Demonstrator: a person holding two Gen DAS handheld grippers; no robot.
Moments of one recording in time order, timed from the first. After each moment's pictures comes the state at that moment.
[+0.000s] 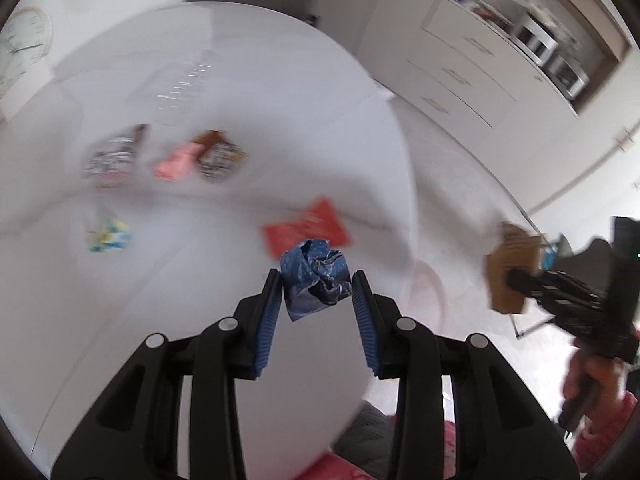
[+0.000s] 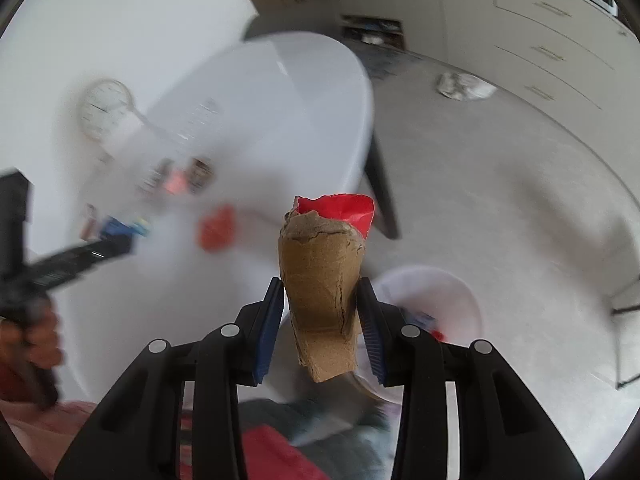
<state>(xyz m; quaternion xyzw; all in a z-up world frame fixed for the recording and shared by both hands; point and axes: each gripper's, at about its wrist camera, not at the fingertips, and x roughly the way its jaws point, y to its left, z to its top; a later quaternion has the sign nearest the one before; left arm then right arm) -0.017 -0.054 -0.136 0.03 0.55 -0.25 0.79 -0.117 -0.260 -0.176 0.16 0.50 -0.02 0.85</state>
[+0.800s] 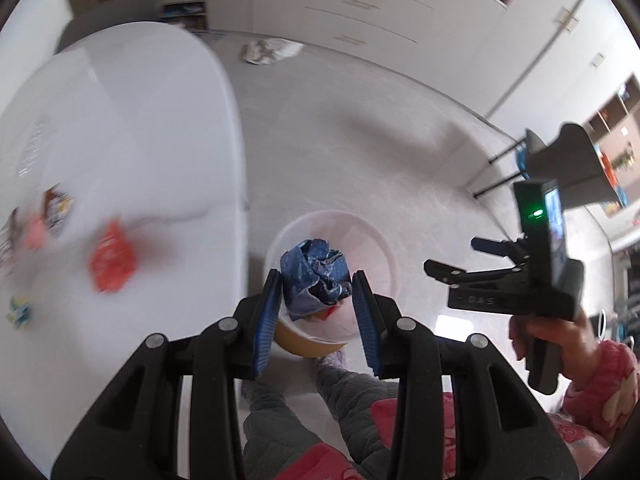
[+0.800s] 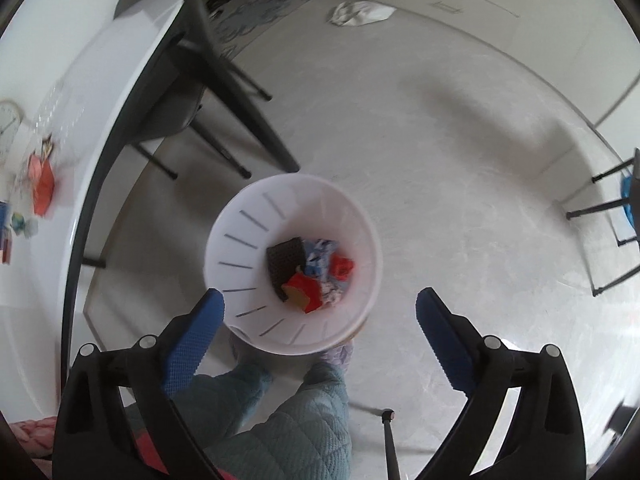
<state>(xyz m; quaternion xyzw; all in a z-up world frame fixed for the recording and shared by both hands) -0.081 -0.217 -0.165 0.16 0.56 -0.37 0.73 -0.181 -0.373 -0.282 0.21 0.57 -0.15 0.78</state>
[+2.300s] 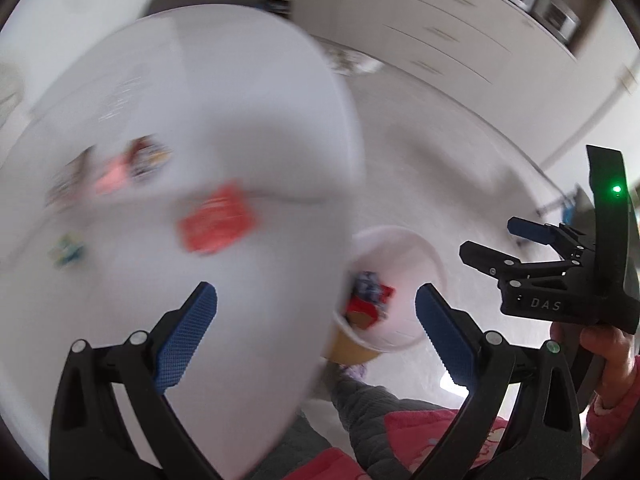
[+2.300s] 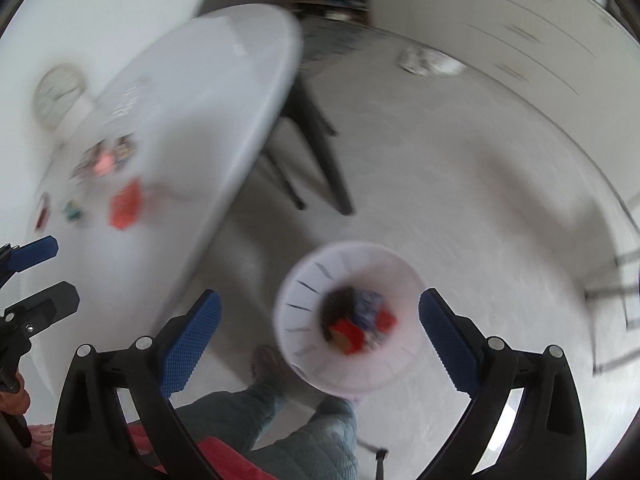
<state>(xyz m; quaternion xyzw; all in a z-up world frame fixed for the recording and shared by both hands) -0.053 -0.119 -0.145 0.10 0.55 -0.22 0.80 -0.089 -0.279 -0.207 0.13 0.52 -0.01 0.84</state>
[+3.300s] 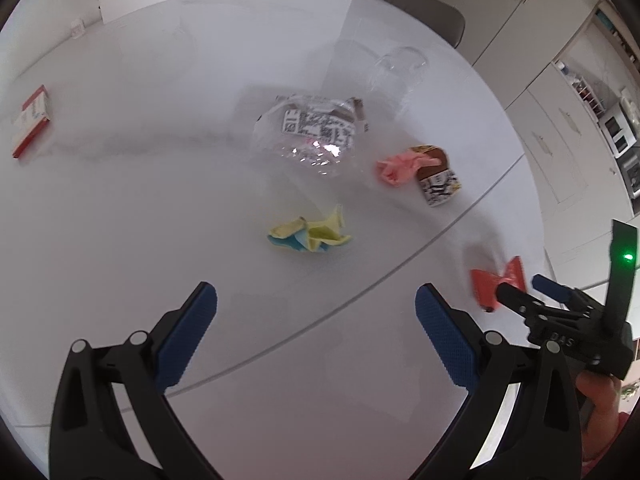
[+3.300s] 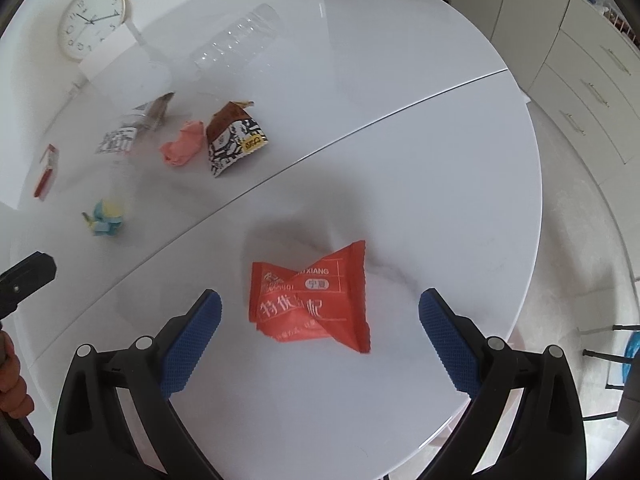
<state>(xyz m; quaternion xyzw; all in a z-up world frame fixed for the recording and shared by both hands) 0.057 0.129 -0.192 -0.07 0.57 -0.09 0.81 0.047 -0.102 -0.227 0.06 0.57 0.01 0.82</state>
